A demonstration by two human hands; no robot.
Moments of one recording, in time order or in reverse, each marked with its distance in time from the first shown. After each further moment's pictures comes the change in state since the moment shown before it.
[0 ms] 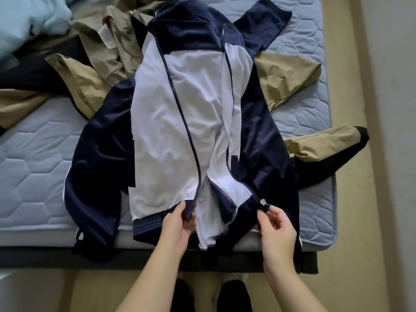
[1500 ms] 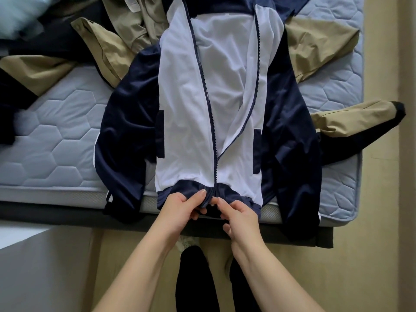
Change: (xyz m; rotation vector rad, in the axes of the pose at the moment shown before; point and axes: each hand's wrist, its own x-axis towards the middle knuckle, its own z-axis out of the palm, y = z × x) left_hand -0.084 0.039 -0.050 0.763 -0.258 0.256; right_hand -0.070 0.023 0.066 -0.055 -0.321 0.478
